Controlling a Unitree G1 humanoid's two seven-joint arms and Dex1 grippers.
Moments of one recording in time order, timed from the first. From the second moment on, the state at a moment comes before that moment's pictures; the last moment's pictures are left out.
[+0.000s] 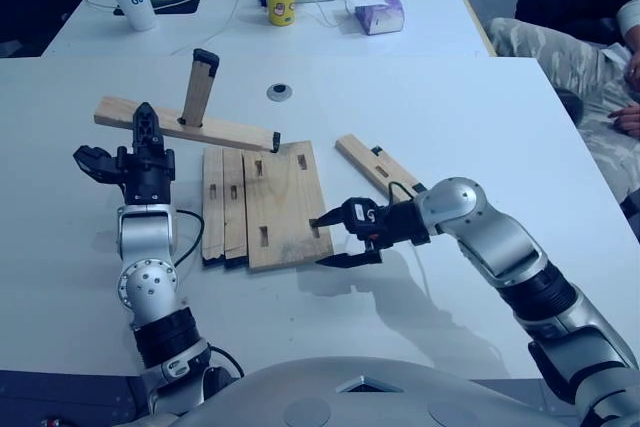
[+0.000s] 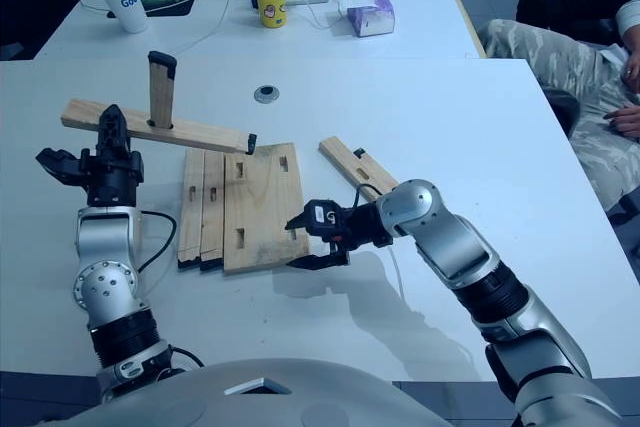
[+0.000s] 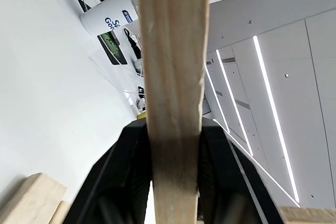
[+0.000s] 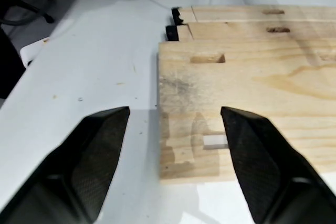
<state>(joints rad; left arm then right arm) -0.06 -0.05 0.43 -0.28 -1.17 0.26 0.08 -0.38 -0.59 0.52 -0.31 0.18 0.53 1.14</state>
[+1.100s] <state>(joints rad) 0.00 -0.06 0.41 -0.32 -1.16 0.28 0.09 -0.43 -0.39 0.61 -0.16 -0.05 0.80 0.76</state>
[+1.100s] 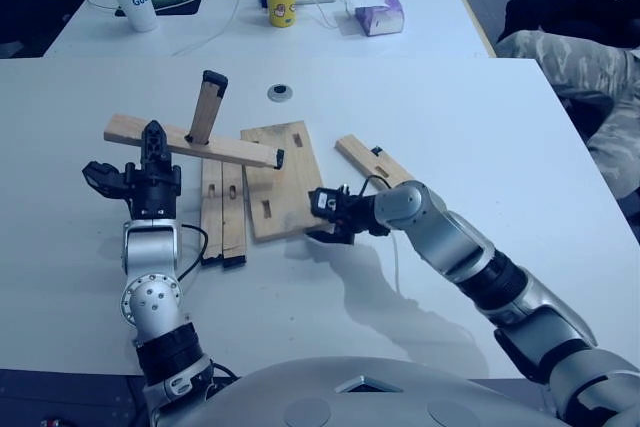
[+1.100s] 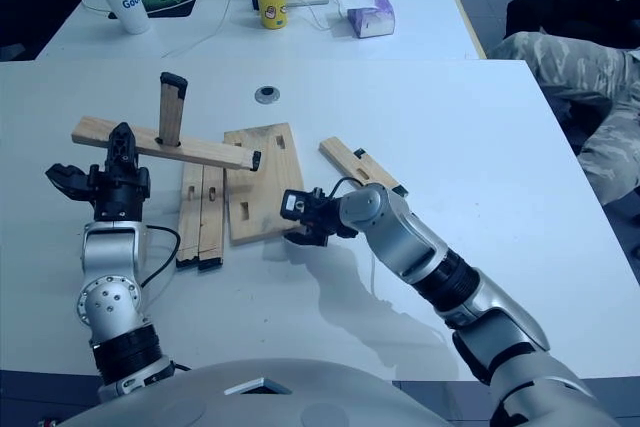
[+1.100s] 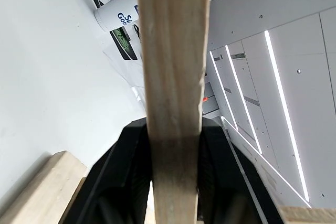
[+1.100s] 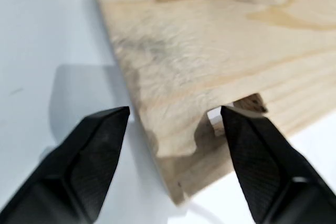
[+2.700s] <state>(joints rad) -0.09 0.04 0.04 -0.39 -0.33 0.30 0.15 -0.43 -0.21 0.50 0.00 -0.07 0.73 0.57</state>
